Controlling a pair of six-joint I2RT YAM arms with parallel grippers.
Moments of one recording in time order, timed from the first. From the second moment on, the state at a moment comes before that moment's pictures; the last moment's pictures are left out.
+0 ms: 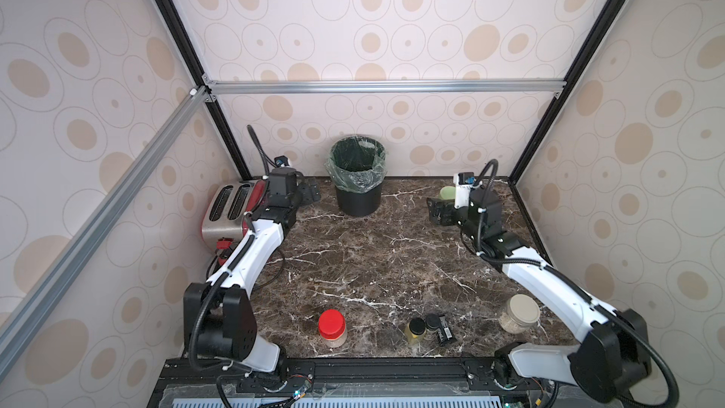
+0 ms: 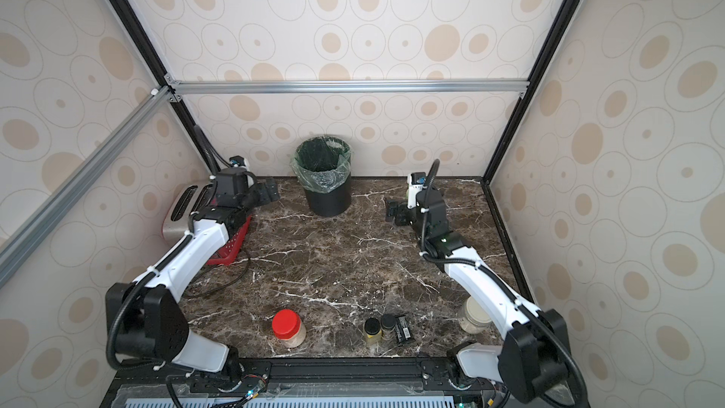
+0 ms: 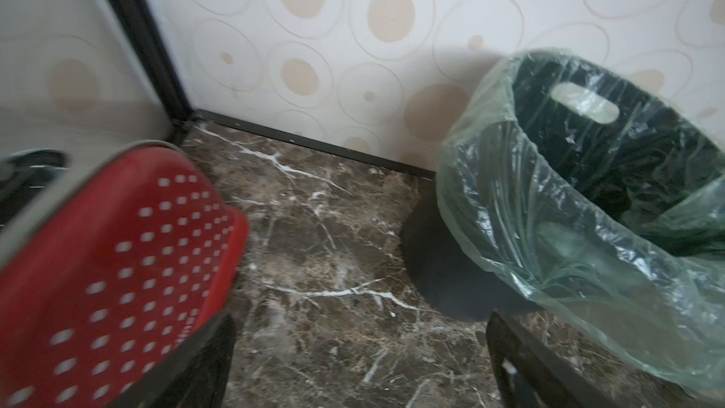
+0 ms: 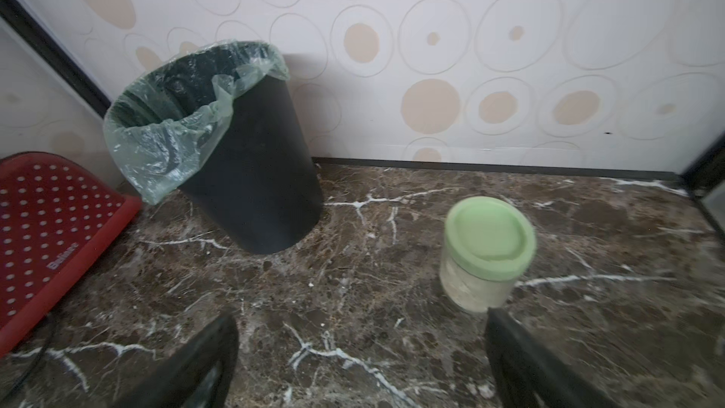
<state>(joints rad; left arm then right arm) -0.16 1.57 1.30 -0.25 -0.13 -0.33 0.39 1.36 1.09 -0.09 0.04 0.20</state>
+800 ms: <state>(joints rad) -0.14 2.26 2.30 -0.42 0.21 -0.38 0.40 2.17 2.20 -0.49 -0.27 0.52</state>
